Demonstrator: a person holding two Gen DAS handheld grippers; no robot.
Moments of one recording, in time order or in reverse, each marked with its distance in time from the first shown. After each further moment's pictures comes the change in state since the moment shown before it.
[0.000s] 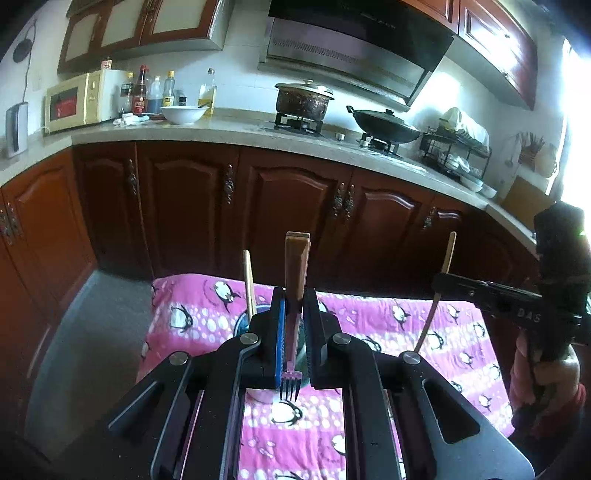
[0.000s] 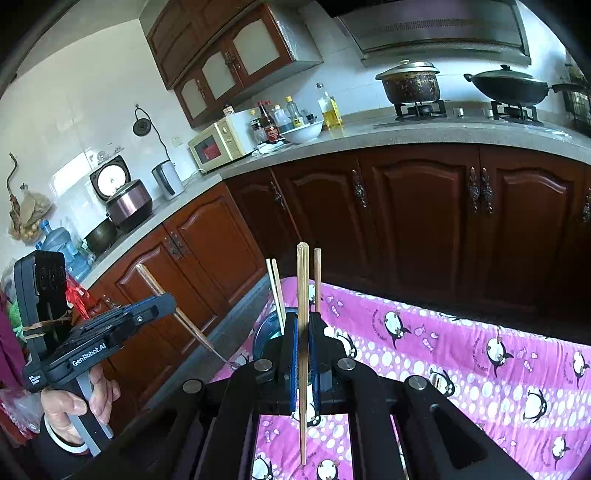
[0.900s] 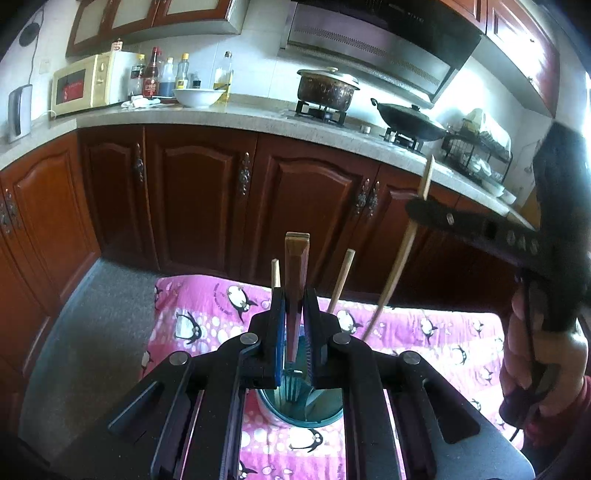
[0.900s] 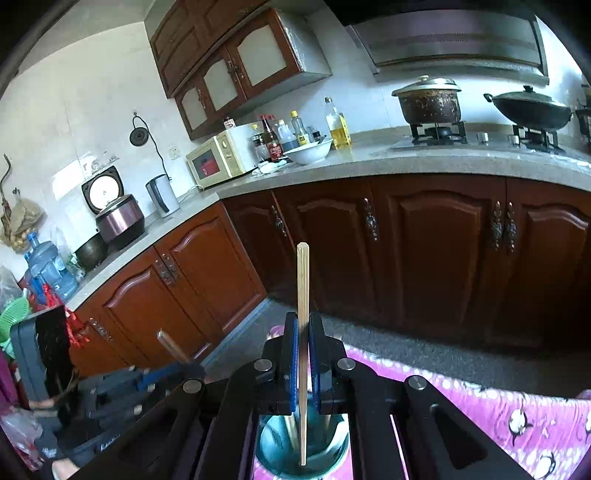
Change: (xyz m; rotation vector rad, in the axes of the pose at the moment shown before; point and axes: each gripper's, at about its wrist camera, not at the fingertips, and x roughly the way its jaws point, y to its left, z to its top) left arm 0.062 0.032 0.008 -0.047 0.037 0.040; right arm 0.085 0.015 0.066 -0.042 -0.084 -0.022
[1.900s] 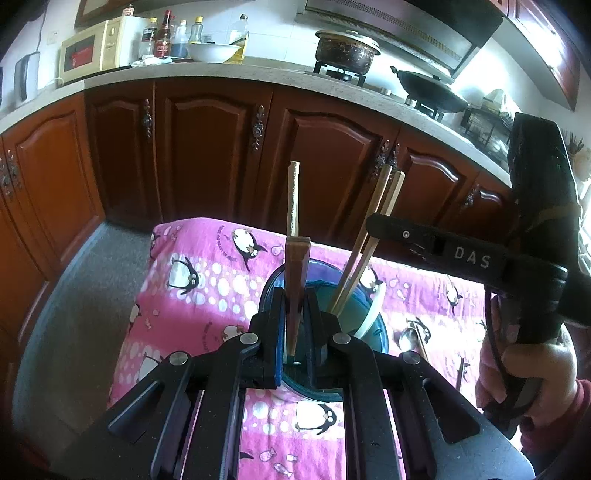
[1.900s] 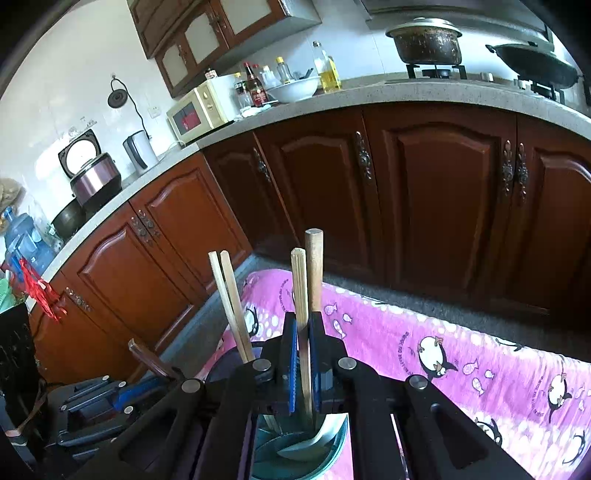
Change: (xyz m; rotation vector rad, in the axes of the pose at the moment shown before) left arm 0.049 0.010 -0.049 -0.046 0.101 0.039; right arm 0.082 -0.026 -0.066 0.034 0.186 -0.015
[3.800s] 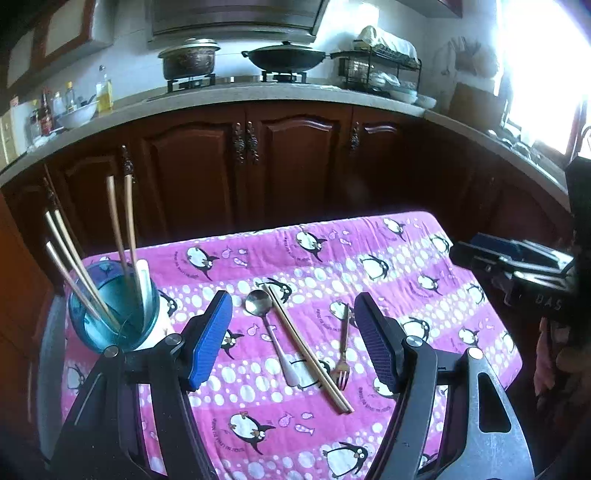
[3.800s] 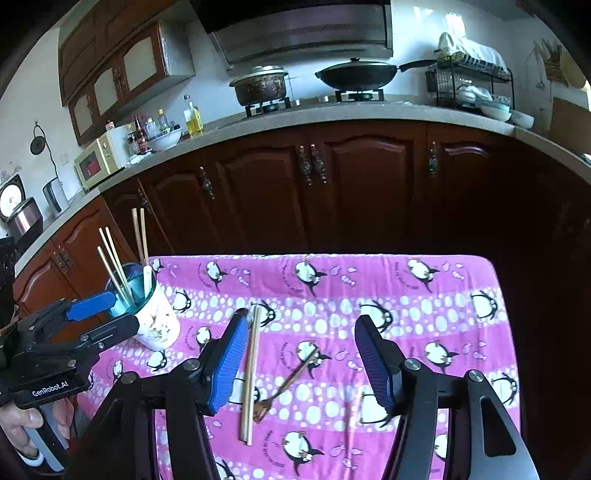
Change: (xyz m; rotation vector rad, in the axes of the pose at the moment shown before) left arm -0.048 -0.215 -0.068 0.390 0.022 -0.184; right arm -0.278 -0.111 -0.162 0.173 -0.149 -0.444
